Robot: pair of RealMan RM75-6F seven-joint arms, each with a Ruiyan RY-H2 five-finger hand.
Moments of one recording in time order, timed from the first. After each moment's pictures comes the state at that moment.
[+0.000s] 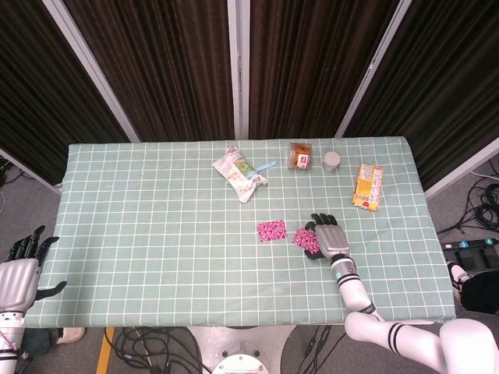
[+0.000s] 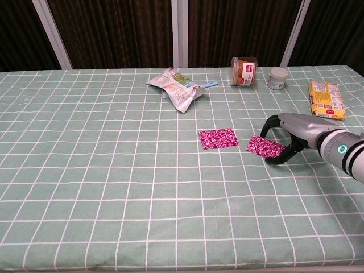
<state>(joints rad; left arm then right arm) -0.06 -1.17 -0.04 -1.61 1.38 1.43 0.10 0.64 -1.77 0.16 -1.19 -0.88 0.88 -0.39</state>
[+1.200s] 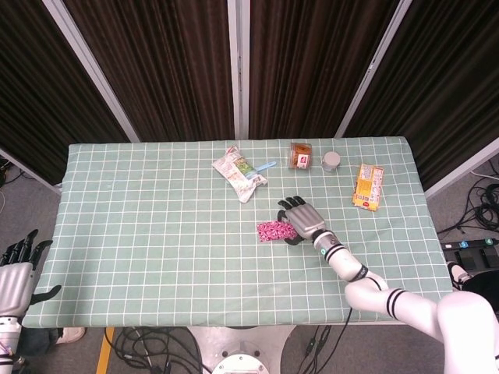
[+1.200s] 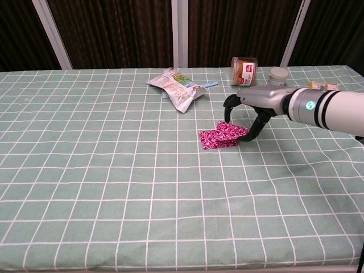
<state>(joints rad) -0.04 -1.16 -0.03 -1.64 1.36 1.44 0.13 0.86 -1.68 0.20 -1.09 -1.17 0.55 -0.16</state>
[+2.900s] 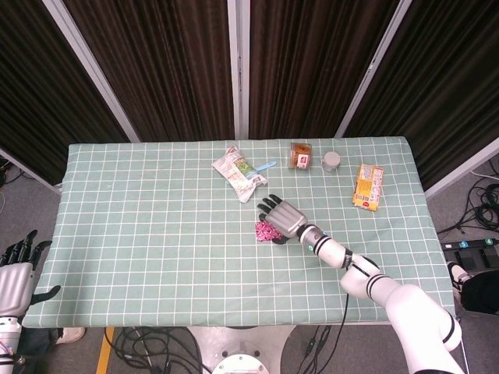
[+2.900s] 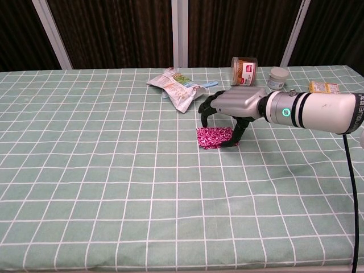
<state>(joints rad) -0.04 -1.16 -0.04 -1.64 1.35 1.44 0.15 1.02 -1.86 -0.04 -0.65 -1.62 0.69 0.29</state>
